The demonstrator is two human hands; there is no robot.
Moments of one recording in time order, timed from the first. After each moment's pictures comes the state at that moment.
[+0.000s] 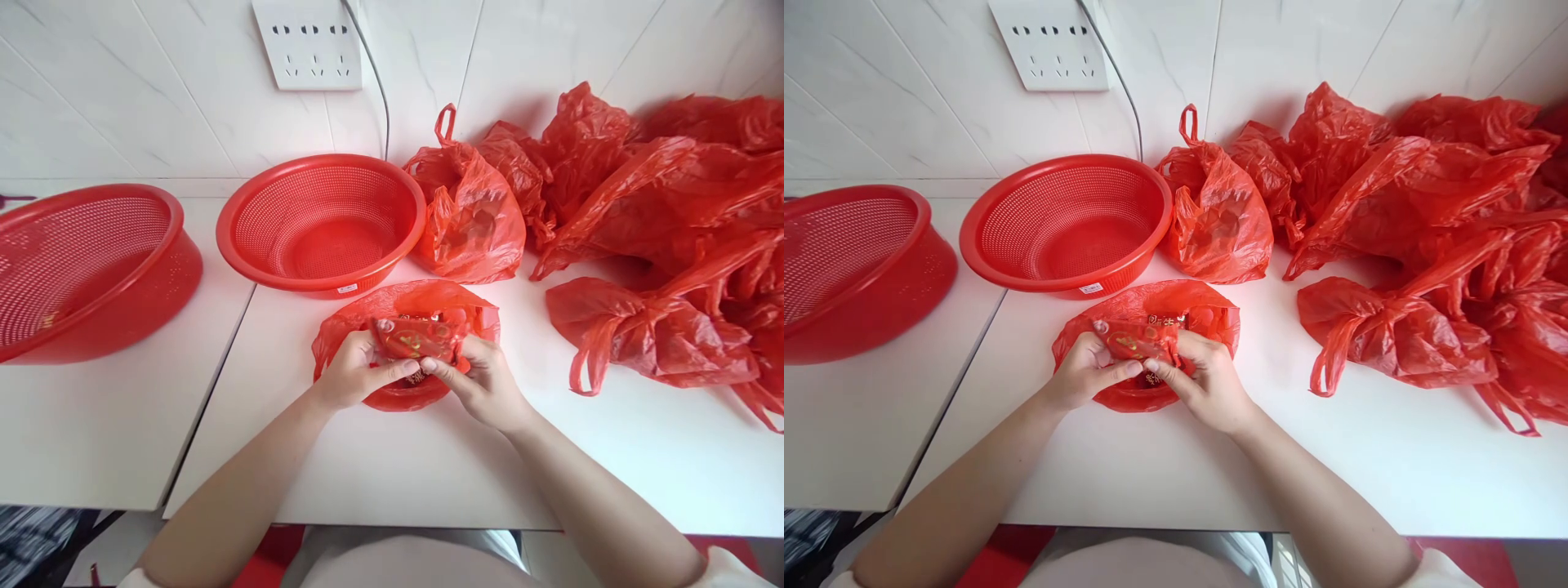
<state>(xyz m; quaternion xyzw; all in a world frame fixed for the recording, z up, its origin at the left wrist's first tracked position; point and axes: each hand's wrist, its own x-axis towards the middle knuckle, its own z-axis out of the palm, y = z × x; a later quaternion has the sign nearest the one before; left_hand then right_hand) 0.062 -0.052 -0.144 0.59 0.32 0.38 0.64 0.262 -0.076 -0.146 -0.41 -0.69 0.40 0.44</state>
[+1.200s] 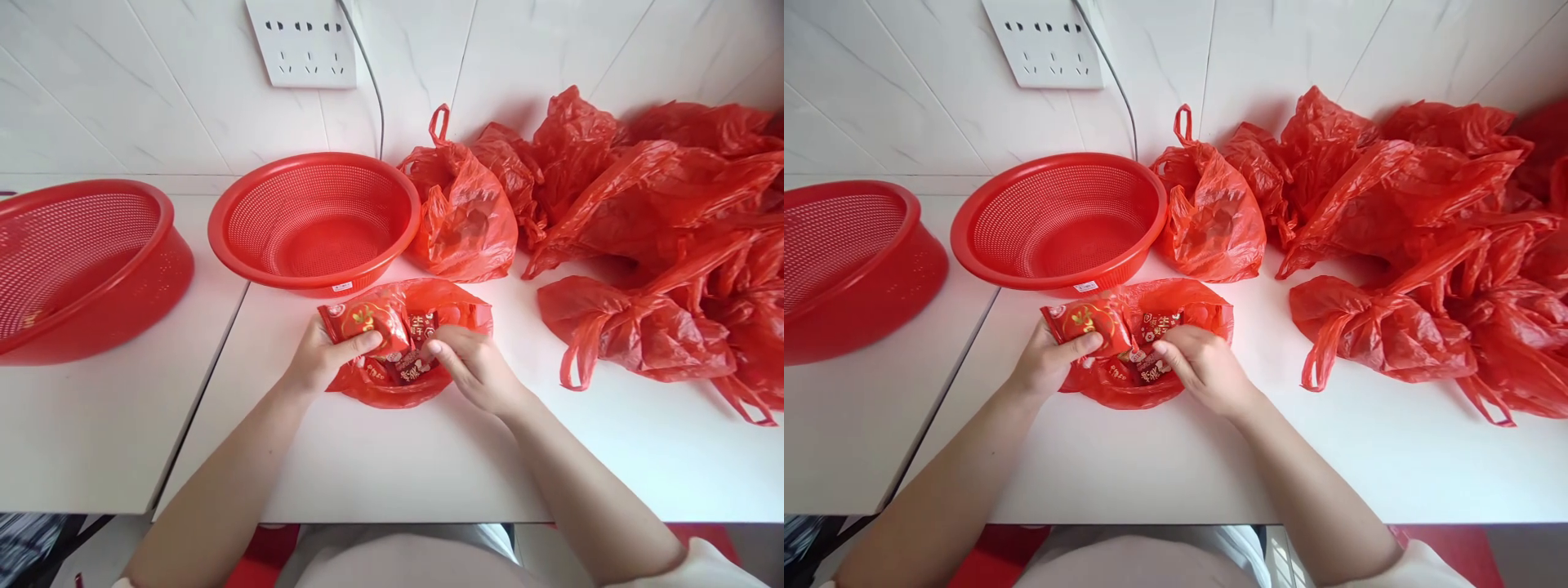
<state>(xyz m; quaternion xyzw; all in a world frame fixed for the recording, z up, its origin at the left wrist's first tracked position) 0.042 -0.044 -0.132 0.52 0.39 0.46 0.60 0.275 -0.065 -0.149 -0.41 -0.79 0.31 0.34</state>
